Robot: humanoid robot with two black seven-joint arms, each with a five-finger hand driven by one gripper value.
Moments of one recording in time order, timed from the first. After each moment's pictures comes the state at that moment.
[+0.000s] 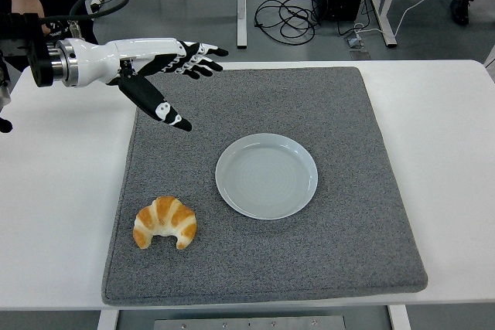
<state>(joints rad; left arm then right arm) -1.52 0.79 0.10 -1.45 0.65 -0.30 -0.13 -0.01 0.00 -0.01 0.22 -0.10 -0.05 0.23</state>
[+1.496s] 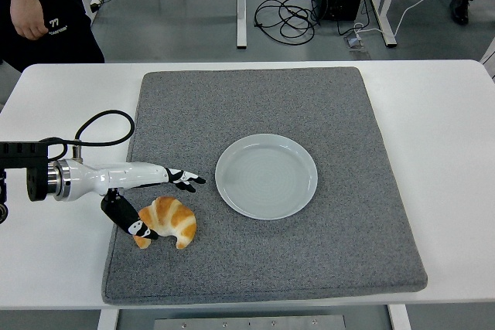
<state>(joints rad) -1.15 0.87 0.09 -1.63 1.16 -0.12 -0.18 0.00 0.00 -0.01 0.22 -0.10 -0.05 0.22</state>
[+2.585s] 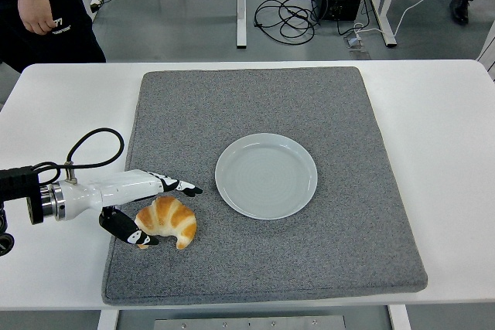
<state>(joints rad) -1.00 0.85 0.10 -1.51 1.30 0.12 -0.40 0.00 0.00 -0.01 0.22 -0.10 -0.05 0.22</state>
